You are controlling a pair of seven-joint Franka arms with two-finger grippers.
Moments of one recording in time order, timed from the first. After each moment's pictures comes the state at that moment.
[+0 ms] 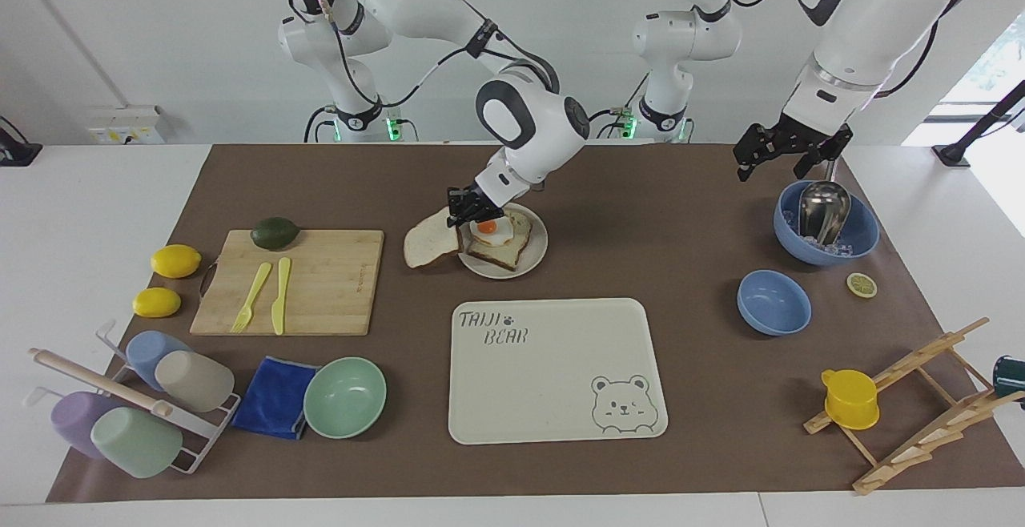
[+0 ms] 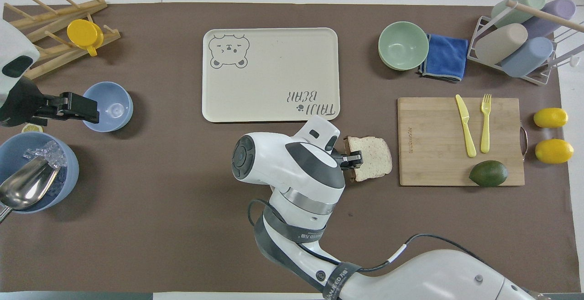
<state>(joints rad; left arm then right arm) -0.10 -0.03 -0.04 -1.65 -0.01 1.59 -0.10 0.29 0.45 0.57 -1.68 -0.63 1.53 0.89</state>
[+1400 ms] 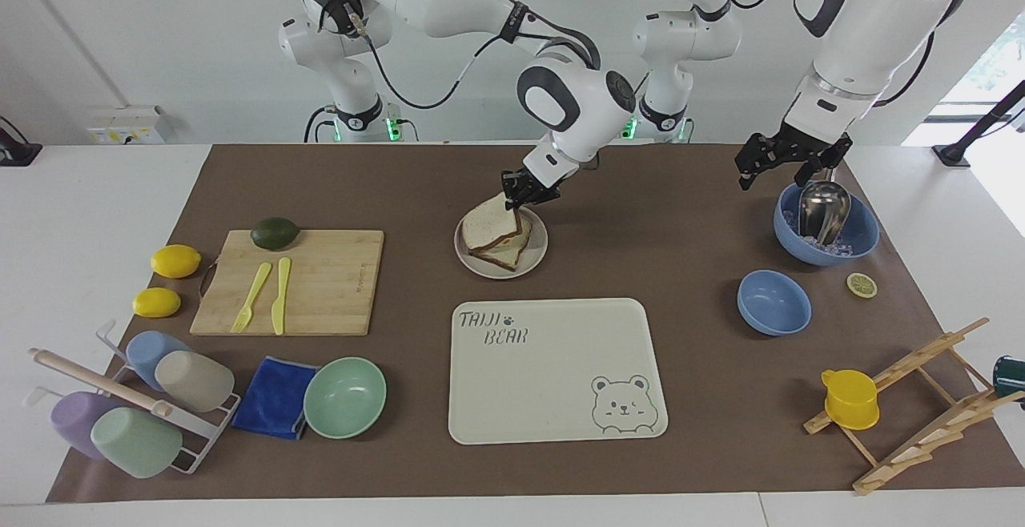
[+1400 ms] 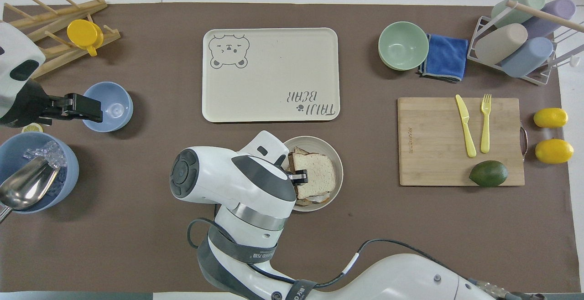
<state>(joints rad) -0.09 -0.04 -0.03 -1.71 -0.01 1.66 -0.10 0.39 0.55 0.58 -1.48 -0.47 1.51 1.00</state>
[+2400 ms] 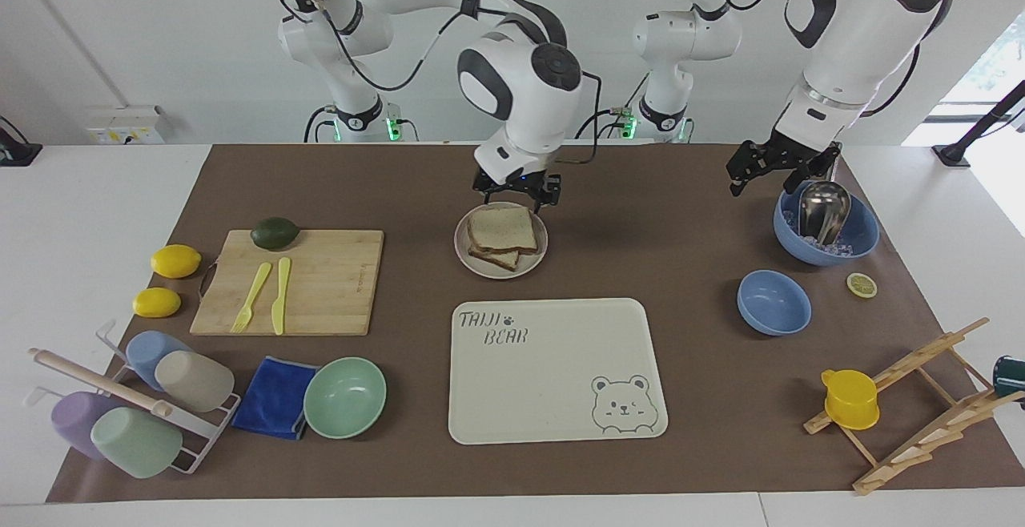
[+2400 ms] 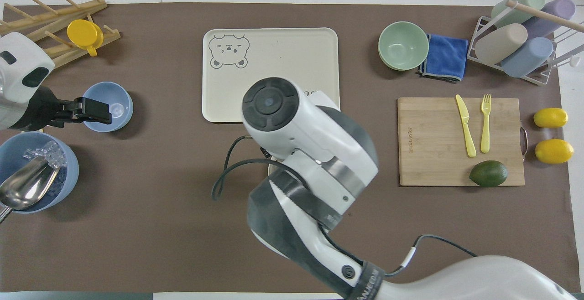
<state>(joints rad) -0.09 -0.07 -0.04 -1.80 -0.07 1.75 -0.10 0.14 0.35 0.58 -1.49 -0.20 1.64 0.90</state>
